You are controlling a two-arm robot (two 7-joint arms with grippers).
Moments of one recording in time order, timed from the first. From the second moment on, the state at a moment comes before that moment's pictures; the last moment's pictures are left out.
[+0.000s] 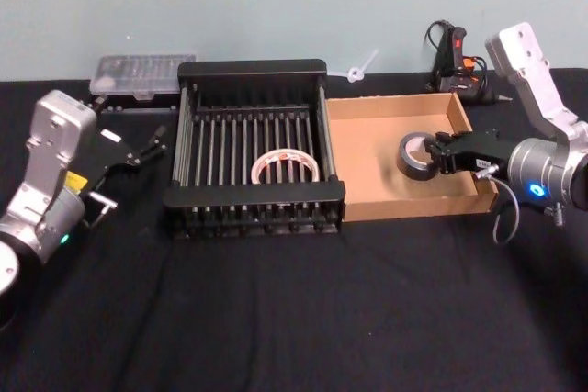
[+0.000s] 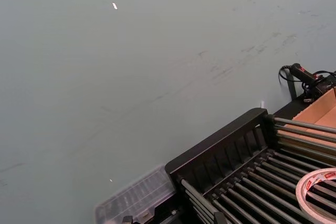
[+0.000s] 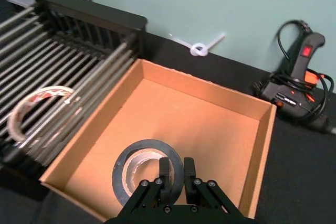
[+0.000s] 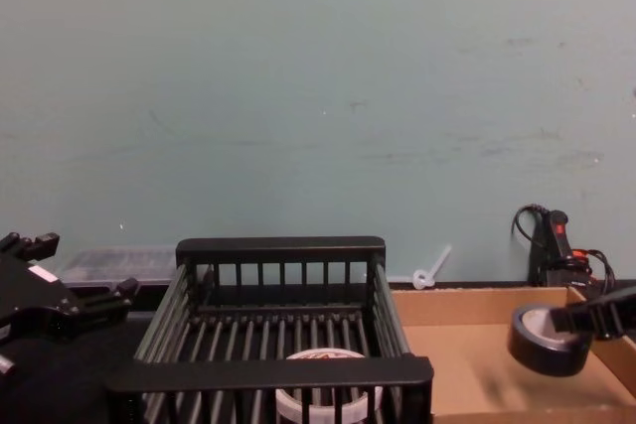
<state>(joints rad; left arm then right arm) -0.20 0.60 0.45 -1.41 -0.25 -0.12 0.03 0.38 0.48 -0.39 -1.45 0.40 0.58 0.29</state>
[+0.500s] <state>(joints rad) -0.20 0.60 0.45 -1.41 -0.25 -0.12 0.03 0.40 0.45 -0.38 -1.38 0.38 0.57 0.29</state>
